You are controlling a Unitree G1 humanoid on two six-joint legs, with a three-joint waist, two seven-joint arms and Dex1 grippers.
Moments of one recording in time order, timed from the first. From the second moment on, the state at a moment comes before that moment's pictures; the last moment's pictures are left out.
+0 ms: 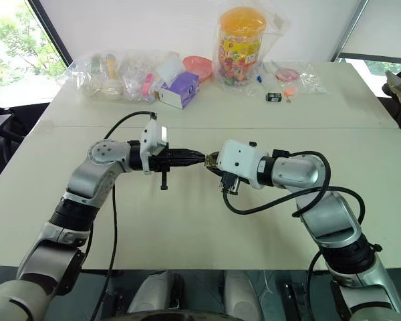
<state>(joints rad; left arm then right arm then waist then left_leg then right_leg) -0.64 0.44 -0.16 0.09 -0.49 0.54 -1.17 -0.44 -0.68 0.21 -0.54 0.00 0.51 0.93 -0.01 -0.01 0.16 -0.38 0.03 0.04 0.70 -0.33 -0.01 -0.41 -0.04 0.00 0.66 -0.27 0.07</state>
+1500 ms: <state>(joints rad) -0.71 0.39 -0.09 0.16 -0.66 0.93 -1.12 -0.44 -0.71 0.23 -0.57 -0.05 0.42 0.88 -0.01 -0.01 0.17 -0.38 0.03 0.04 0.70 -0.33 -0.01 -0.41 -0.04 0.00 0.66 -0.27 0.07</state>
